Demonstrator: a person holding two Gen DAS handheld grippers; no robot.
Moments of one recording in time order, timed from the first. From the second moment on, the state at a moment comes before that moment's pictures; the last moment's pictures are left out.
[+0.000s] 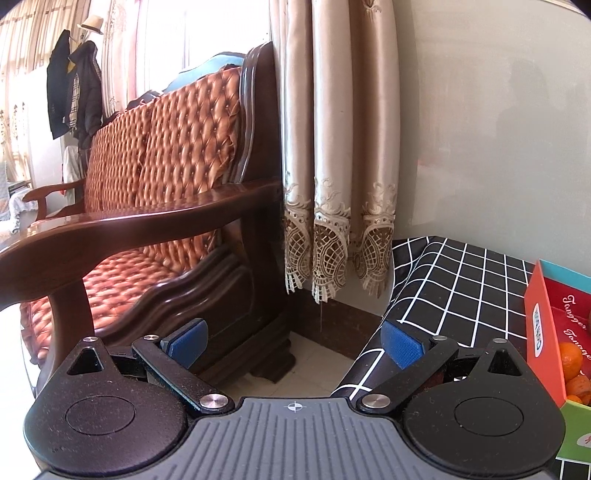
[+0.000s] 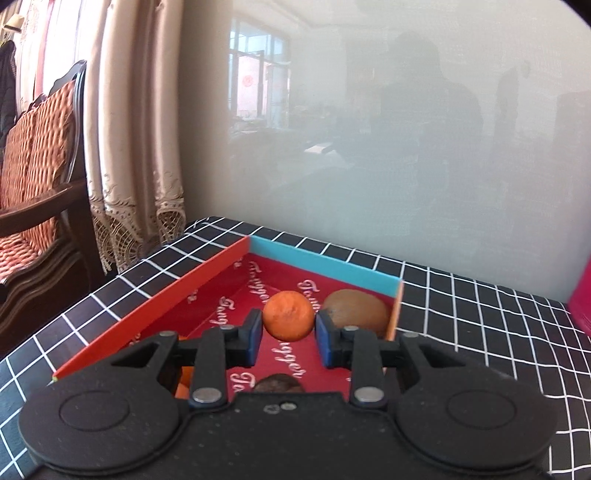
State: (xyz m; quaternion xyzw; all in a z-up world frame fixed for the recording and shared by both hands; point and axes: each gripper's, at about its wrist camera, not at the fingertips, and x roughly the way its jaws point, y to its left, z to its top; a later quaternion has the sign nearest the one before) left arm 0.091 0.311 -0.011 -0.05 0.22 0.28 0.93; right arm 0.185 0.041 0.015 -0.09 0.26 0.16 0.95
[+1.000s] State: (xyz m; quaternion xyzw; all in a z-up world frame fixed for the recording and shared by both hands) left arm 0.037 0.046 0.037 0.01 0.17 0.05 0.98; right arm 0.044 -0.187 0.045 -0.05 0.18 -0.02 0.98
